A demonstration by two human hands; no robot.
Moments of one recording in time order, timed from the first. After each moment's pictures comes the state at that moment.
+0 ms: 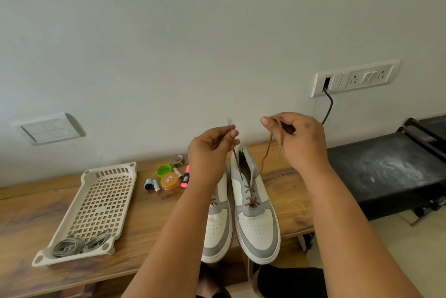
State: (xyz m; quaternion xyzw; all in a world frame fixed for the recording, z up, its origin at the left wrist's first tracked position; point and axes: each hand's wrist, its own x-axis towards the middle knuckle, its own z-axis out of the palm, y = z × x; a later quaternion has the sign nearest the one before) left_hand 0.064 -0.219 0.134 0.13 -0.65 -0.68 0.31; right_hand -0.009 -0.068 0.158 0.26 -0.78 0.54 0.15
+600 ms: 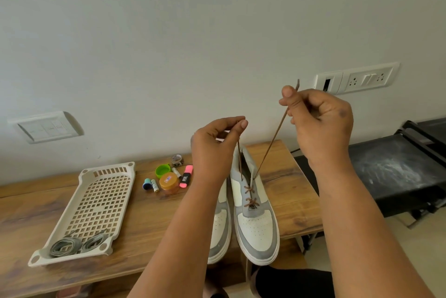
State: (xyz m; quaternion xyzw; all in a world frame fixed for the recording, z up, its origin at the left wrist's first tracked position) left_hand 0.068 -0.209 0.155 0.11 -0.72 -0.58 0.37; right_hand 0.004 -0.063 0.193 0.24 -0.69 0.64 0.26
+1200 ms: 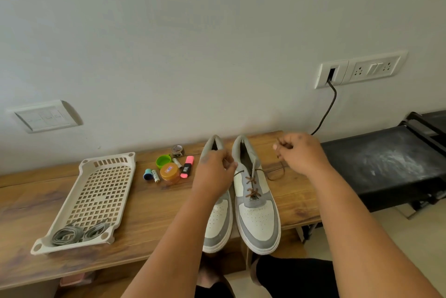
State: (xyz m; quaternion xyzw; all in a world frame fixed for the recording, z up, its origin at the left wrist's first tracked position) left_hand 0.065 -0.239 0.070 0.19 -0.92 -0.31 0.13; right_hand -0.038 -0.056 0.100 0.19 -0.91 0.37 -0.04
